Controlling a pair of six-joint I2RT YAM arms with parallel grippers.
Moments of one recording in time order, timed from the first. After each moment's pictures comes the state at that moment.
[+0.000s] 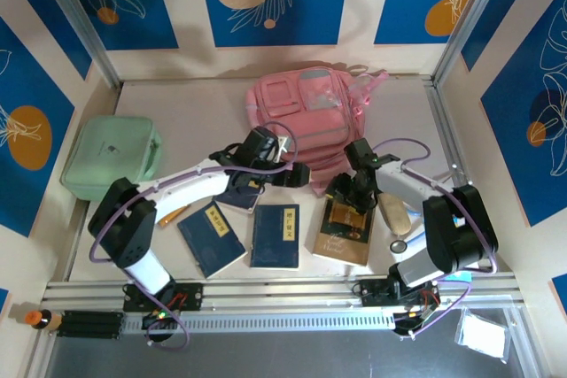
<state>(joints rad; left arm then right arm) -0.77 1.65 1.13 -0.30 0.27 -0.57 0.35 1.50 0.83 -0.67 -0.22 0.87</state>
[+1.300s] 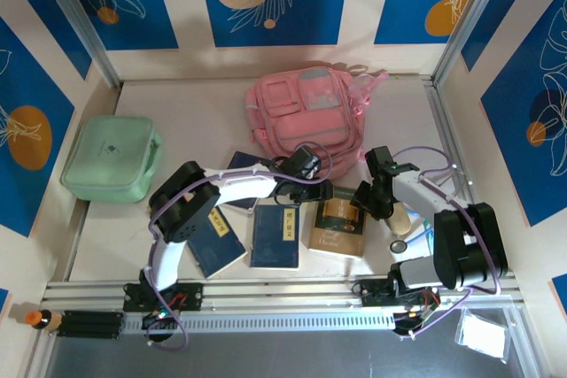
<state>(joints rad) -0.93 2.03 1.34 -0.26 0.23 -0.87 0.21 1.38 0.71 -0.74 -0.12 0.75</state>
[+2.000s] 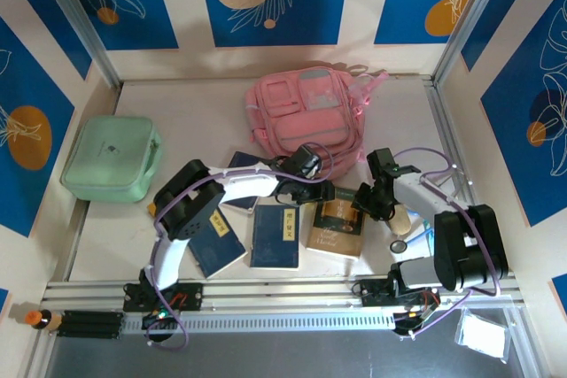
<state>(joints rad) -0.92 2.05 1.35 -0.23 0.33 -0.87 0.19 1.36 0.68 -0.73 -0.16 0.70</state>
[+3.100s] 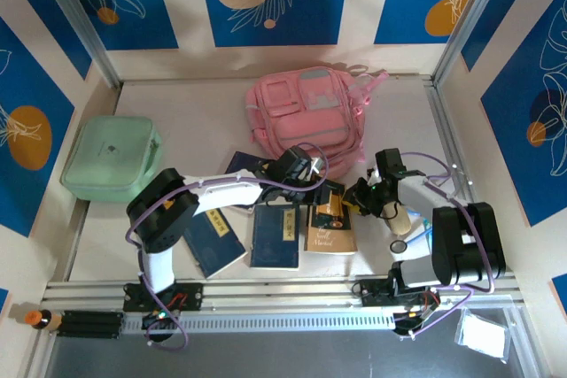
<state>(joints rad) -0.93 1.86 1.18 -0.12 0.36 -0.76 0.11 1.39 0.64 -0.52 -0.52 0.70</state>
